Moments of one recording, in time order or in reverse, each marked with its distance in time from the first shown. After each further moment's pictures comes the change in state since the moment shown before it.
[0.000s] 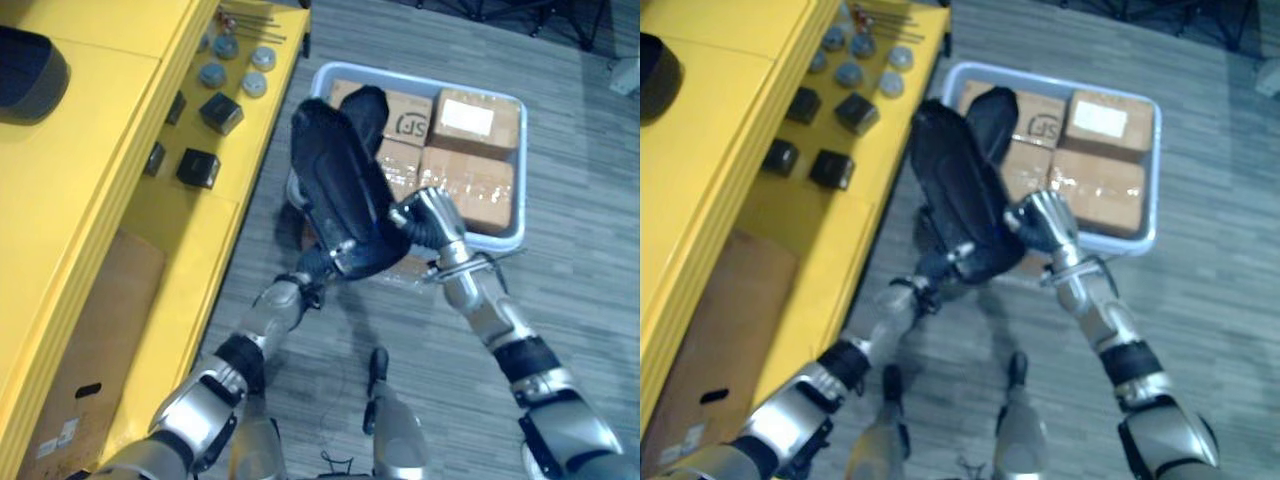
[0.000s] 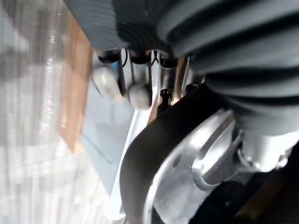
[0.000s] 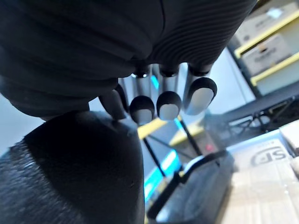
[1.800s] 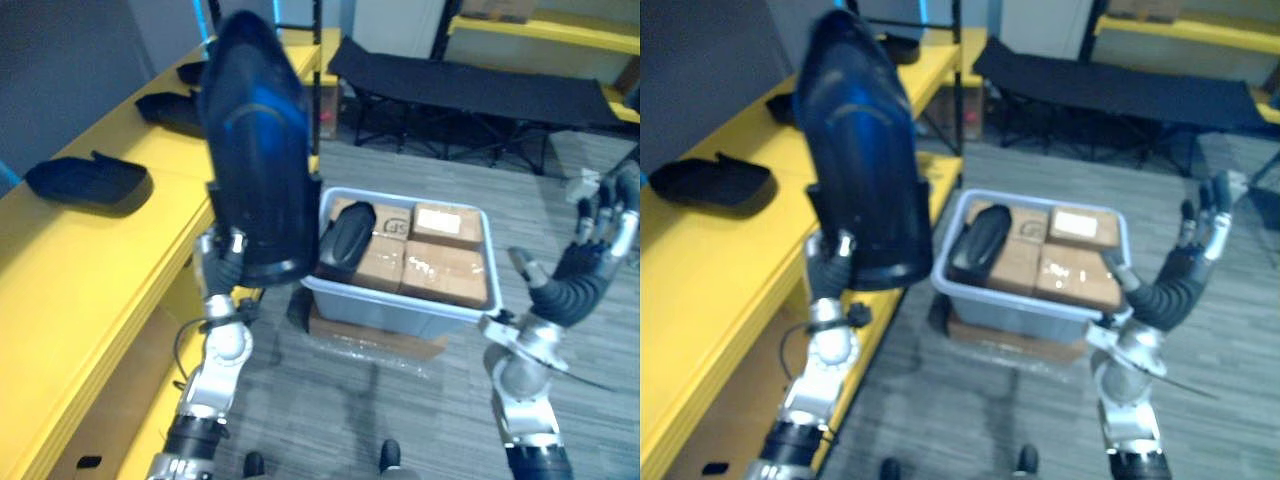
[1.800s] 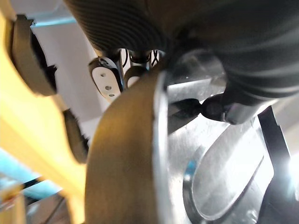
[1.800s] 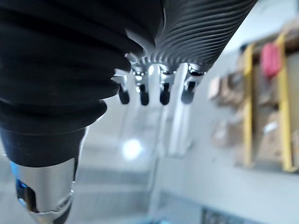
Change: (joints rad) left arm 0.517 -0.010 0.577 -0.711 1.033 -0.142 0.585; right arm 0.628 0.285 -0.431 -0.507 0.753 -0.353 0.050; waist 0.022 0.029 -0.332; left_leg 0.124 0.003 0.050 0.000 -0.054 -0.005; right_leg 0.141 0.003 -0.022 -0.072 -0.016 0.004
